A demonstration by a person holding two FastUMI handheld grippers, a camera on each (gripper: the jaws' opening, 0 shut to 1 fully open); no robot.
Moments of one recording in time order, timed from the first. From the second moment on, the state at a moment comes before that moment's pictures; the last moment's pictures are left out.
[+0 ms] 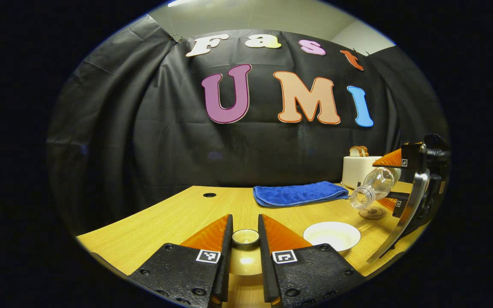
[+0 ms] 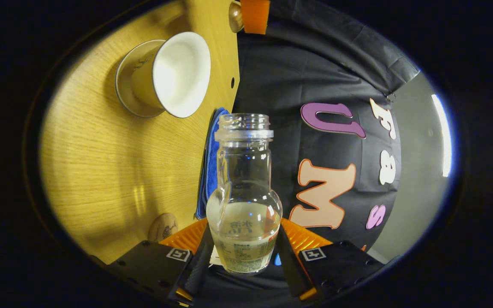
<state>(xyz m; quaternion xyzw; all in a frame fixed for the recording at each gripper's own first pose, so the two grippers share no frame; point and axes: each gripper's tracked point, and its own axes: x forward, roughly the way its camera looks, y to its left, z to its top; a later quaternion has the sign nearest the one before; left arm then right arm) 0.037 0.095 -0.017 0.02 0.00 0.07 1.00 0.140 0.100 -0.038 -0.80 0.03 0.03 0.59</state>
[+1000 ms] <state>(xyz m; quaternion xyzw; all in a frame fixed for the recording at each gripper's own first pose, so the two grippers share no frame) 0.037 0.096 -0.018 0.02 0.00 0.07 1.00 0.144 0.129 0.010 -0.86 -0.07 0.01 0.50</state>
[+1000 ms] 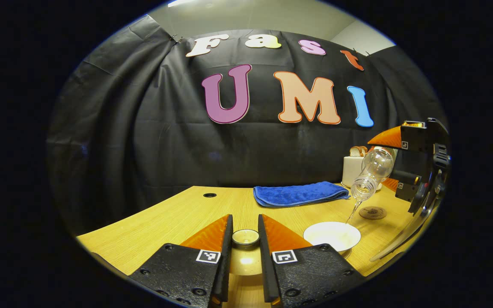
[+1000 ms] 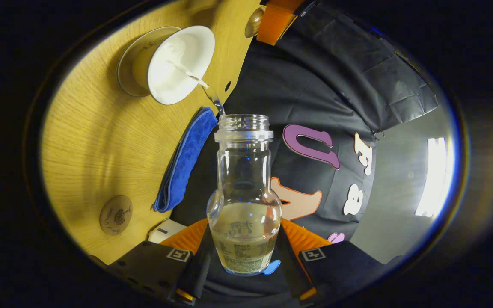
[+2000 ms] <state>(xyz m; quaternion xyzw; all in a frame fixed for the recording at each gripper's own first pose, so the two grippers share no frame) 0.037 0.097 -0.018 0.02 0.00 0.07 1.00 0.135 0.106 -0.060 -0.74 0.02 0.07 0.66</state>
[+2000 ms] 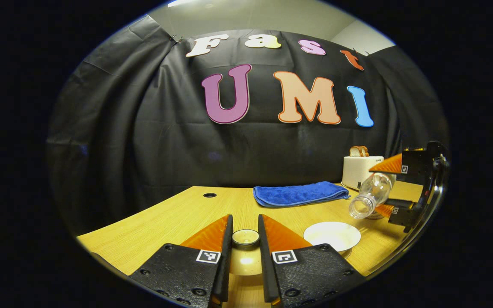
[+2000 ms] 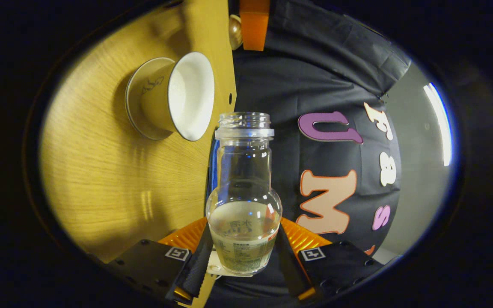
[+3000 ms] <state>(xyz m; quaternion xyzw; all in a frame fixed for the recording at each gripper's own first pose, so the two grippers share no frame) 0.037 0.098 -0.019 0.02 0.00 0.07 1.00 0.157 0.016 -0.044 -0.13 0.13 0.02 0.98</state>
